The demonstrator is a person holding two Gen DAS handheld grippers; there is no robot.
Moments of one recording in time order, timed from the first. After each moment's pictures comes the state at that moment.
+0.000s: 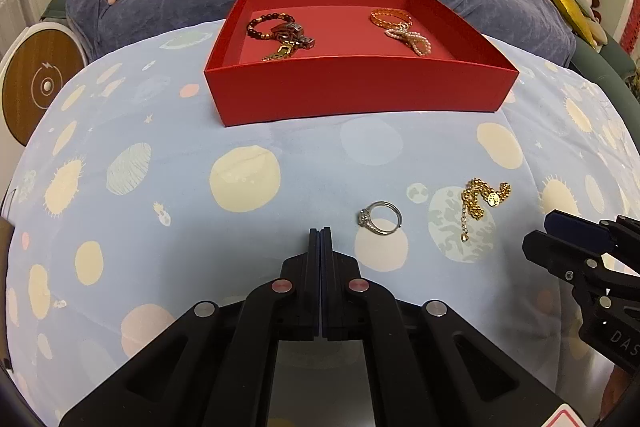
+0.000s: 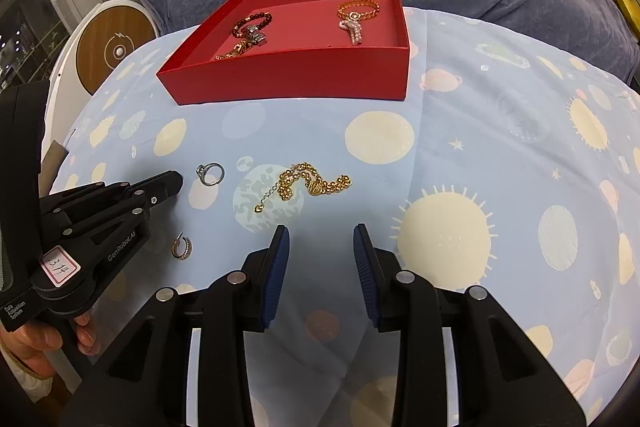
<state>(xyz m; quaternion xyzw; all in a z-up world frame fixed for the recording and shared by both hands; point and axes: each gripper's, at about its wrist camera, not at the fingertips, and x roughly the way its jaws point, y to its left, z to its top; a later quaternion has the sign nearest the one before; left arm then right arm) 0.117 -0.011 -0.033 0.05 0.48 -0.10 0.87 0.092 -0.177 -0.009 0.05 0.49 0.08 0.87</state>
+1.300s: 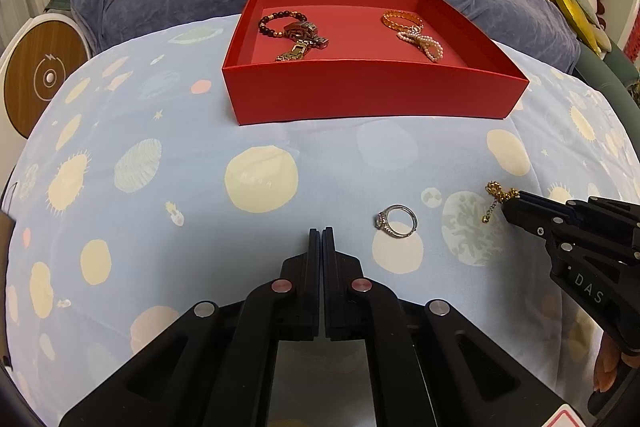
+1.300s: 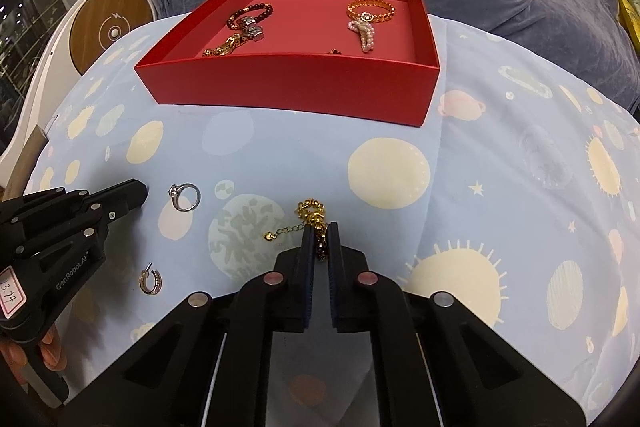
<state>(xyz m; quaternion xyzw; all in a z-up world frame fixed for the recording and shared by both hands) 0.122 -0.003 -0.031 0.04 0.49 -0.10 0.87 0.120 -0.170 -0.023 0.01 0.50 0.08 0.86</state>
